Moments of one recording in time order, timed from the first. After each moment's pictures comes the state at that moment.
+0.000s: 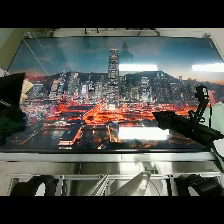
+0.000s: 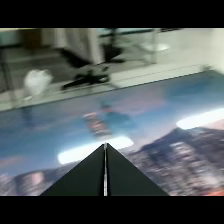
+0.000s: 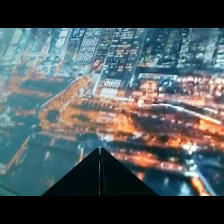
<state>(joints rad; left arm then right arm) 0.03 -0.30 0.72 -2.34 0.64 2.26 0.26 -0.54 0.43 -0.83 0.59 1.34</state>
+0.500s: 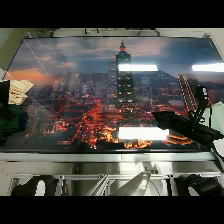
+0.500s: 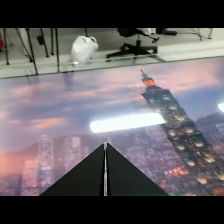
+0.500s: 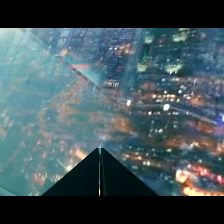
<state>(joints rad) 0.22 -0.29 0.73 -2.30 0.77 2.22 0.26 -0.54 0.43 -0.83 0.59 1.34</state>
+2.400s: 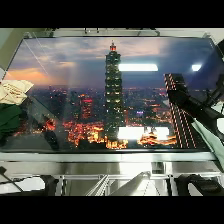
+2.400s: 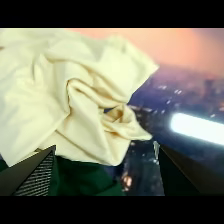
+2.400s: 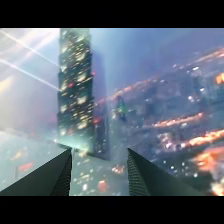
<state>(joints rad) 0.63 -1.51 1.46 -1.86 0.92 2.08 0.02 -0.76 0.51 -0.67 0.38 1.33</state>
